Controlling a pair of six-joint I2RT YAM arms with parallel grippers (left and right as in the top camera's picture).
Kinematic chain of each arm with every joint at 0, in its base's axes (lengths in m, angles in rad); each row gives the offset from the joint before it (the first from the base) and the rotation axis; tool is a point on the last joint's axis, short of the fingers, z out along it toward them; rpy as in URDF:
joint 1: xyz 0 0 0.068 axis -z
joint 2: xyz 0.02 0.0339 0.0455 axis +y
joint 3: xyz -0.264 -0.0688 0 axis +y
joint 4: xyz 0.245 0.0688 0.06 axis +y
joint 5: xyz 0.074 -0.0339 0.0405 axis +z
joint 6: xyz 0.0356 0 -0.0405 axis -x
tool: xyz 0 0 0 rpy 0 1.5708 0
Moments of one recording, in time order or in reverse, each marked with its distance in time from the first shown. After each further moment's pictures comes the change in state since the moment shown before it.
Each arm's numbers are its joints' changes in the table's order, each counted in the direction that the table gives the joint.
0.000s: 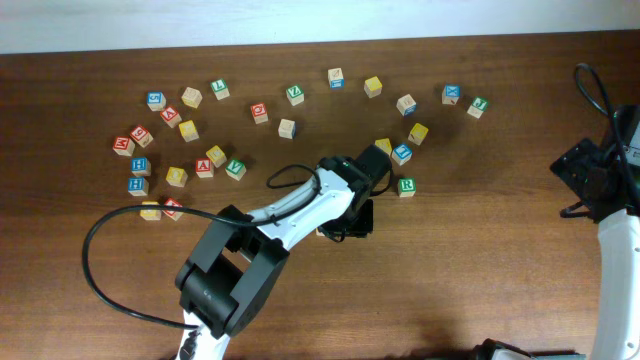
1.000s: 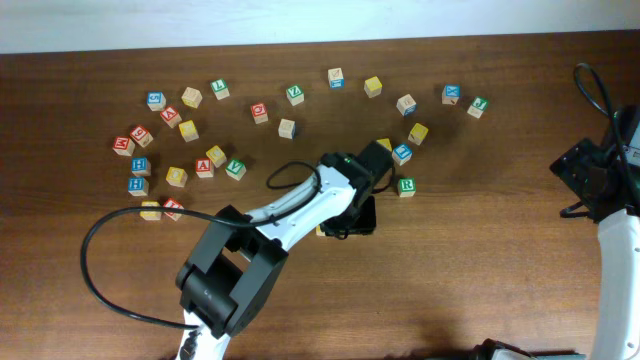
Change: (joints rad) left arm 0.000 0.002 -0.052 0.058 -0.021 0.062; right arm 0.000 0.000 0.000 0.000 0.000 0.000
